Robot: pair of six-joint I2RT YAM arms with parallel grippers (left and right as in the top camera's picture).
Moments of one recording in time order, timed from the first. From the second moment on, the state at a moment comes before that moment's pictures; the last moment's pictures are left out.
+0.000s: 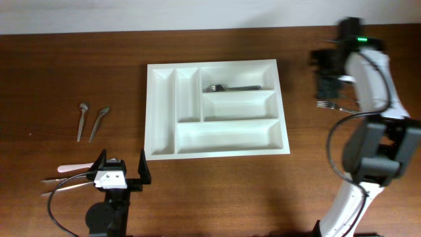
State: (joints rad) left arm 0.02 0.01 0.02 -0.08 0.02 0.00; right arm -0.20 2.14 1.90 -1.08 -0.18 1.35
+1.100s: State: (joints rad) left arm 0.02 0.01 0.02 -0.08 0.02 0.00; right arm -0.40 2.15 1.77 -1.10 -0.01 1.44
